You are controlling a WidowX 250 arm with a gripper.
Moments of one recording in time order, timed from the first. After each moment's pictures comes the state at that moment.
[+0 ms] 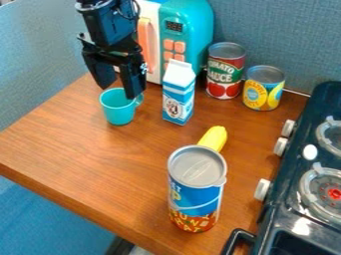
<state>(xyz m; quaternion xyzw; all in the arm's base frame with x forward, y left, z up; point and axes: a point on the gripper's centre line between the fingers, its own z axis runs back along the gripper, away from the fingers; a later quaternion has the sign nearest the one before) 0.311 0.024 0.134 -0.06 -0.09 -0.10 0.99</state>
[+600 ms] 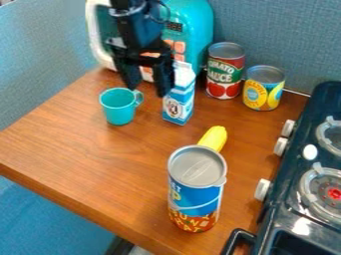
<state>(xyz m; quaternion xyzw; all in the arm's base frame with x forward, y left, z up) 0.342 -0.001 0.123 -0.08 -0.09 -0.06 0.99</state>
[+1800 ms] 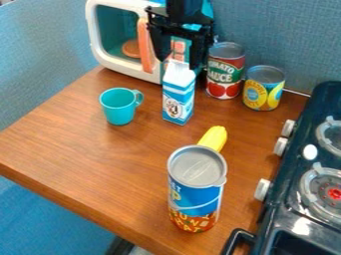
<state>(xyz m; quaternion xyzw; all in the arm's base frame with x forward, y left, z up) 0.395 -0.019 0.144 -0.01 -0.06 -0.04 1.00</state>
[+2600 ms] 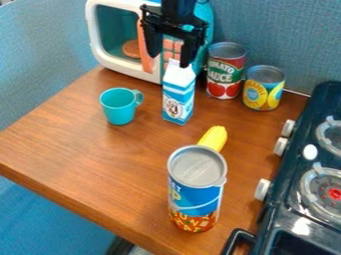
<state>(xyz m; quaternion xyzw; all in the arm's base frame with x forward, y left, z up) 0.411 0.002 0.137 0.04 -0.04 -0.02 1.00</state>
